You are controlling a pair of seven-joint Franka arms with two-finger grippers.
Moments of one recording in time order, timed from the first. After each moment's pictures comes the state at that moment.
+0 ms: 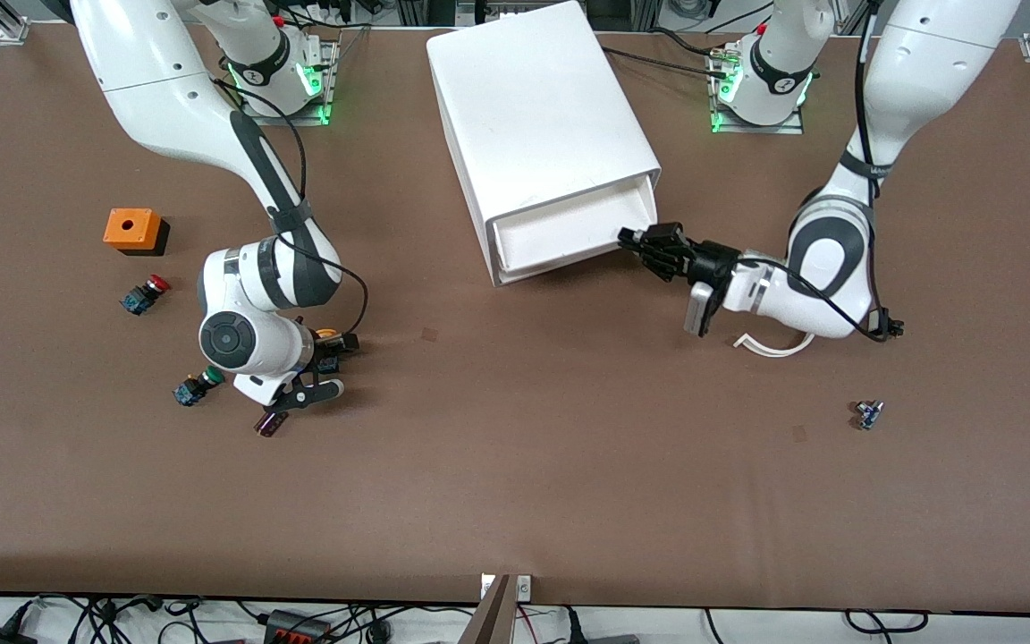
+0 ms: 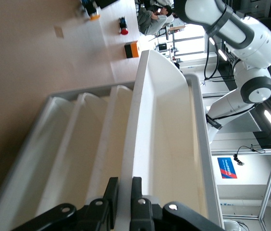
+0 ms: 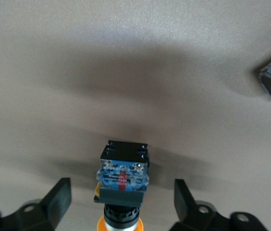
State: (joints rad) left arm 0.03 0.52 -0.21 -1.94 -1.14 1.62 0.99; right arm 0.29 0.71 -0.03 -1.66 0.08 2.17 -0.05
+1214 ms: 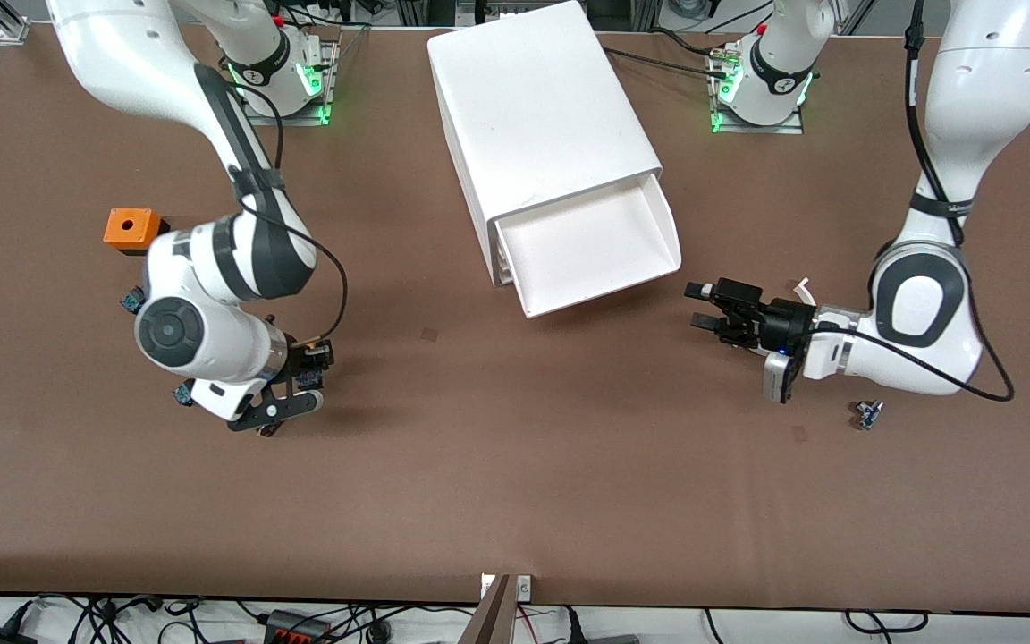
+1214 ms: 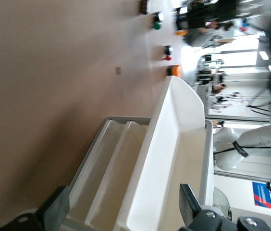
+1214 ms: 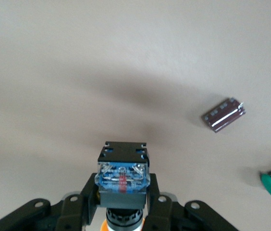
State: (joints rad) left arm 0.11 0.58 -0.17 -1.58 -0.90 1.57 0.61; right arm 0.30 0.61 -0.02 -1.37 0.08 1.90 -0.05
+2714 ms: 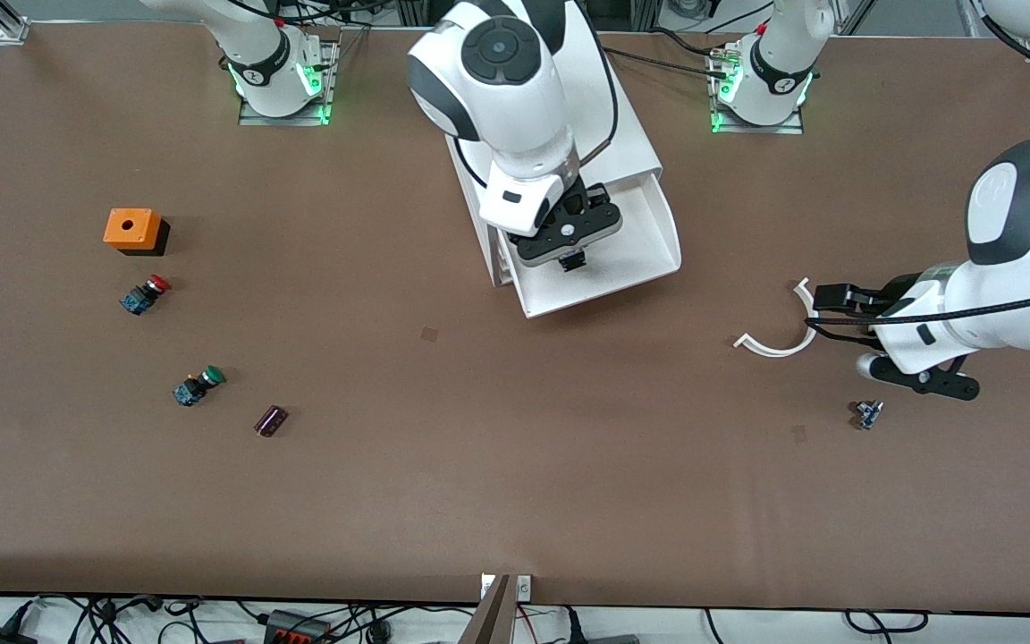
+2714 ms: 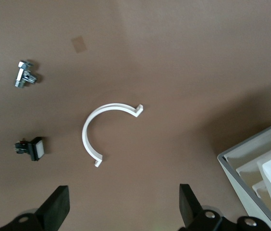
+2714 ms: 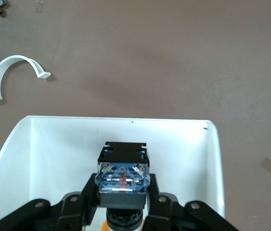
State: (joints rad) left arm 0.07 0.46 -0.19 -1.26 0.00 1.44 0.07; right arm 0.82 0.67 0.04 -1.07 0.09 1.95 0.48
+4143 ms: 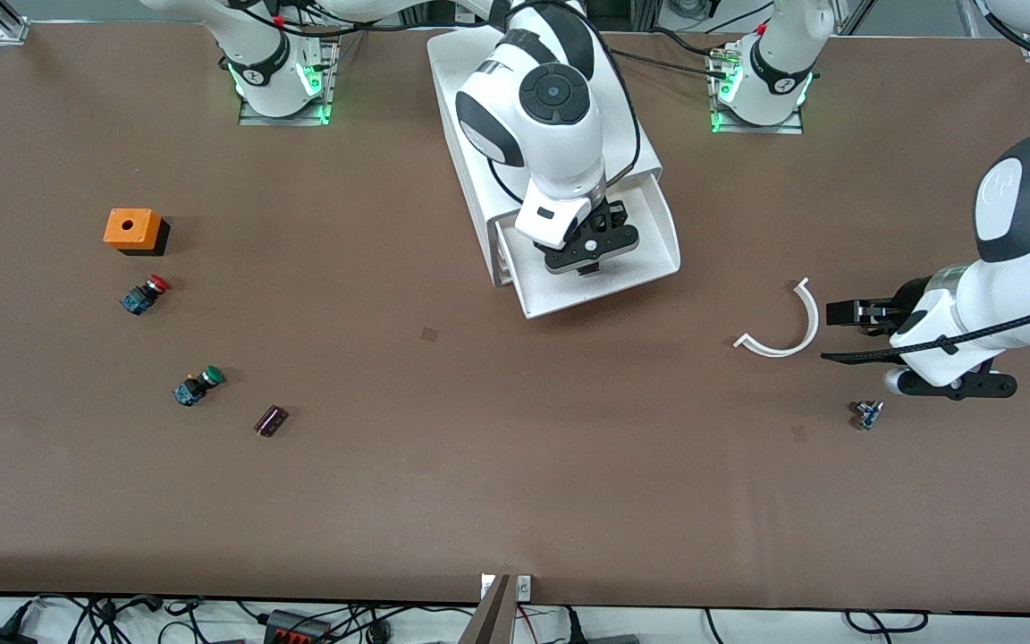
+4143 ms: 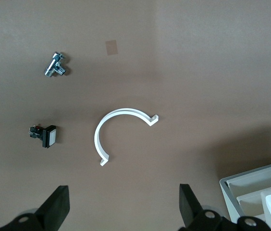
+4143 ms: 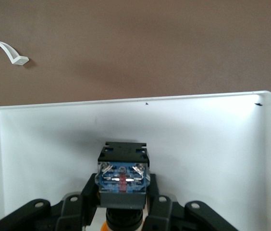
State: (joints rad) left arm 0.06 0.46 -0.19 -1.25 0.05 1.45 -0.12; right arm 0.87 0.76 0.04 -1.06 0.06 1.97 0.60
